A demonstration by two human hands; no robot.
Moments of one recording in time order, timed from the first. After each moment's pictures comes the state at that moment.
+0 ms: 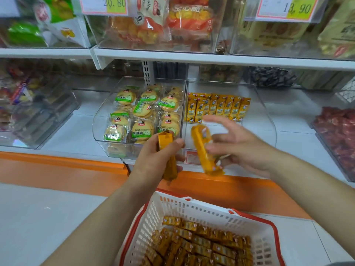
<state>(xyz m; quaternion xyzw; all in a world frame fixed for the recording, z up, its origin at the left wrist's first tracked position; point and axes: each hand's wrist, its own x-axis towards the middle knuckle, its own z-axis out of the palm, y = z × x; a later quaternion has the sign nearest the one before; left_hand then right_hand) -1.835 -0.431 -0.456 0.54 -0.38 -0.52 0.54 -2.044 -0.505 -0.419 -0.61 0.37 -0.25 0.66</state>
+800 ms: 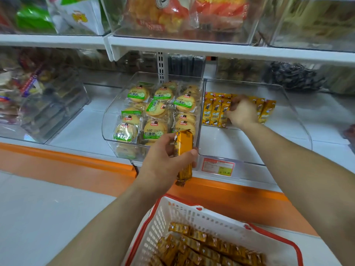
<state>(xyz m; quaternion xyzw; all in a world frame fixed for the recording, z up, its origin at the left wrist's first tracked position) -1.817 -0.450 -0.470 0.59 -0.42 -0.48 0.50 -2.000 -0.726 -0.523 -0.69 0.63 -0.32 0.17</state>
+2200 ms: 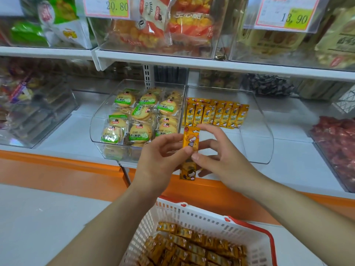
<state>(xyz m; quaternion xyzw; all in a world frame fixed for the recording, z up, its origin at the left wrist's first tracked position) -1.853 -0.434 -0.460 0.52 -0.43 -0.46 0.57 -2.026 -0.483 -0.439 -0.70 0.39 -0.30 0.52</state>
